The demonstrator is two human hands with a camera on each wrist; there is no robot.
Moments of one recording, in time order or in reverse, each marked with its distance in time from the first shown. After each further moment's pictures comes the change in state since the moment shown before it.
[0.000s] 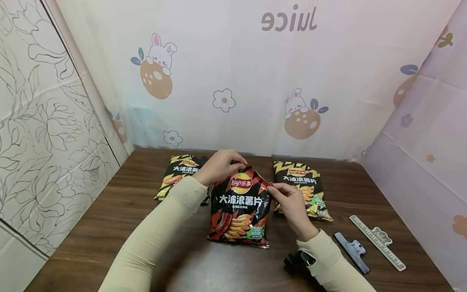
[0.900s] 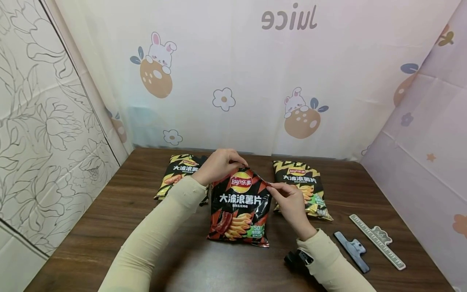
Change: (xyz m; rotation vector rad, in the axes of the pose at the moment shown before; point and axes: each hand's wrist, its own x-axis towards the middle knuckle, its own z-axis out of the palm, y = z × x) left_hand -0.002 -0.004 0.001 0.016 0.053 0.052; right_hand -0.003 0.000 0.003 -0.173 0.068 -0.247
